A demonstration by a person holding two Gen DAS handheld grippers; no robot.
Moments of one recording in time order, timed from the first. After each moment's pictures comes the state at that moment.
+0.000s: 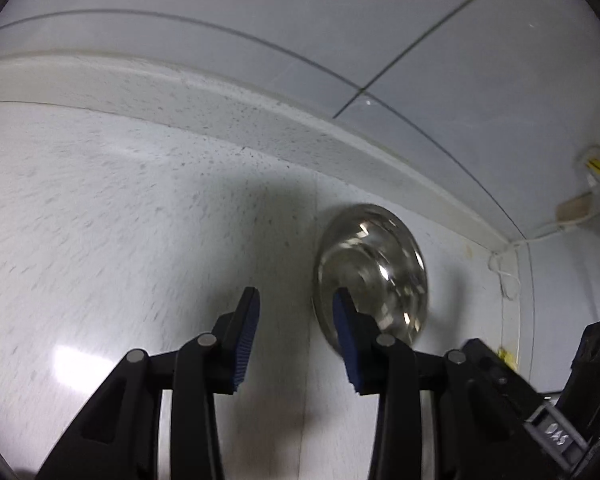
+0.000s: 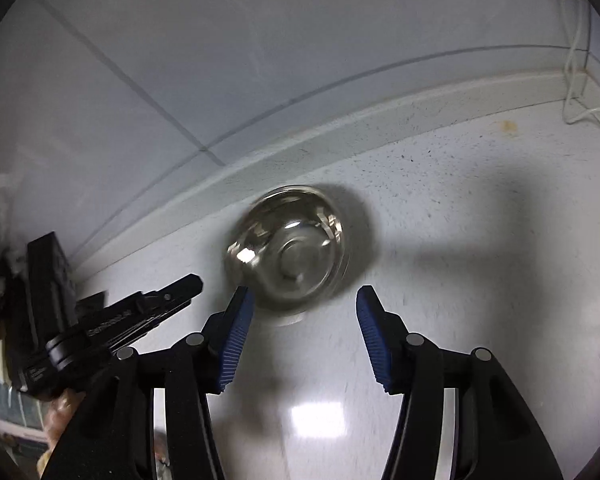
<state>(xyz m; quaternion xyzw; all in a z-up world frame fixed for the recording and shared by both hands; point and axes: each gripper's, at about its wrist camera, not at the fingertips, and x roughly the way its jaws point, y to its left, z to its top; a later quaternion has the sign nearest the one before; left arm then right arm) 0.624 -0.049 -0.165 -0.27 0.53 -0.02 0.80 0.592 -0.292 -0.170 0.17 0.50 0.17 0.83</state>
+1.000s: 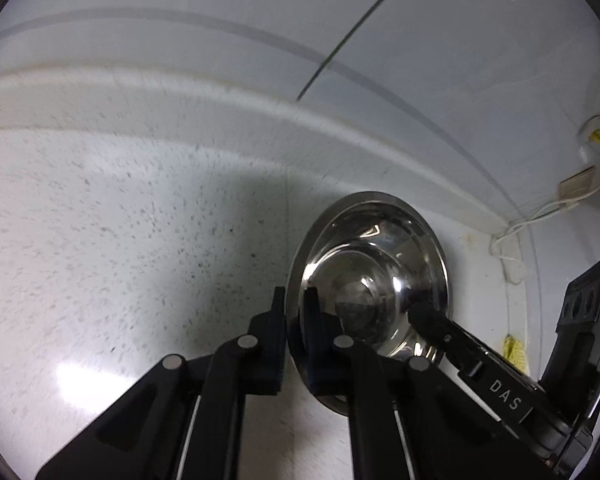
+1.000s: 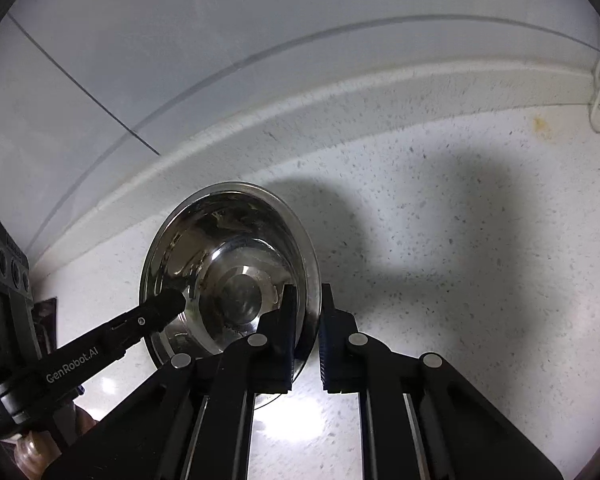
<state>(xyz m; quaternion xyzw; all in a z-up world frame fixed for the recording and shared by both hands) 0.628 -0.072 -0.160 -0.24 0.53 -0.05 0.81 0.638 -0.276 -0.206 0.14 0.52 0.15 0.83</state>
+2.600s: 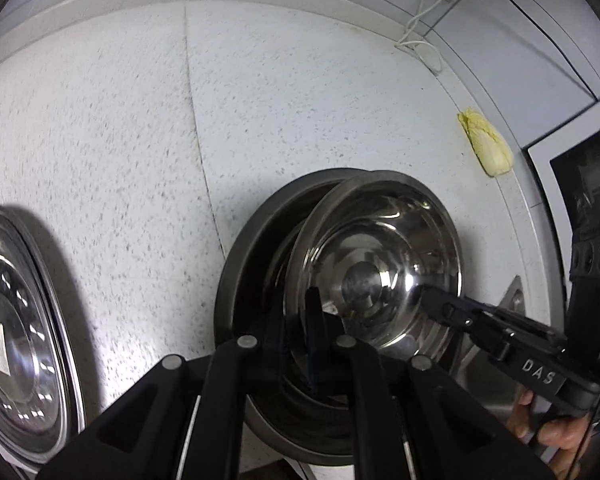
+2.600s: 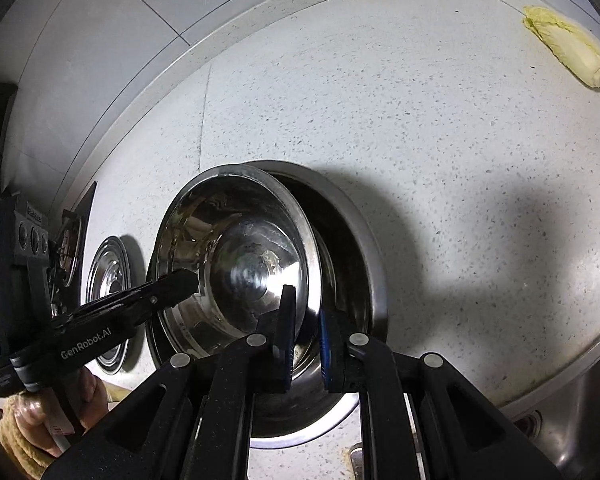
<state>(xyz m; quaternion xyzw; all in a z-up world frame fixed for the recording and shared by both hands) 0.327 -0.211 -0.169 -0.10 0.58 -0.15 0.79 0.292 -0.391 -0.223 0.19 0.54 0.15 0.80</state>
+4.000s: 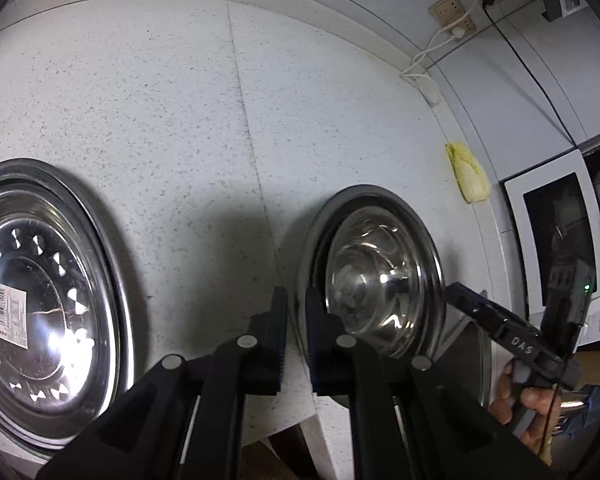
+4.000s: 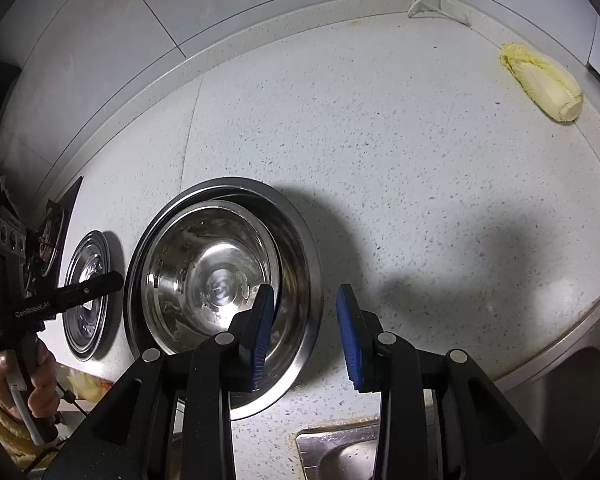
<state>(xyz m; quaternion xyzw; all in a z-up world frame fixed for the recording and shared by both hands) 0.311 -0.130 -0.159 -0.19 0.58 -0.17 0.78 0.278 -0.401 -0.210 0.14 0.52 0.12 0.83</state>
